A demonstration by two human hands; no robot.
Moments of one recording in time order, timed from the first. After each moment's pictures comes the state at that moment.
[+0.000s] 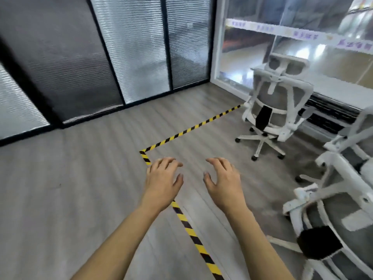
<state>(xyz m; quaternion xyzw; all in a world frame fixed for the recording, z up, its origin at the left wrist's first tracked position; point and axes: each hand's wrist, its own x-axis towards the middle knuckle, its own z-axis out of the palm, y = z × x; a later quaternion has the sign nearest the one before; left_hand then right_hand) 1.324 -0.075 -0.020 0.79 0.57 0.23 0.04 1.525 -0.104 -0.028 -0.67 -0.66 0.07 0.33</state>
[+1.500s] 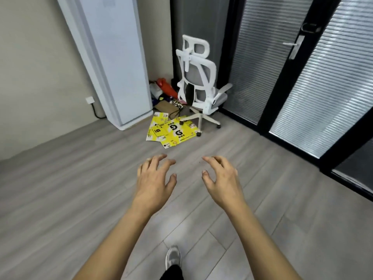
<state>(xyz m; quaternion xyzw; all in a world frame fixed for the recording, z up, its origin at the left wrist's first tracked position) 0.052 -0.095 -0.039 0.21 0.95 0.21 -0.12 0.094 0.121 -0.060 -0.06 -0.94 0.28 0.19</state>
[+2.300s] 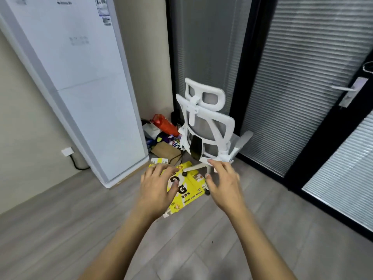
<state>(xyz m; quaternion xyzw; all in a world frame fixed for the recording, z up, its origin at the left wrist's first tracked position) -0.629 0.051 -0.014 0.24 0.94 0.22 -0.12 -0.587 0.272 -0.037 -0.08 -0.92 0.32 0.23</state>
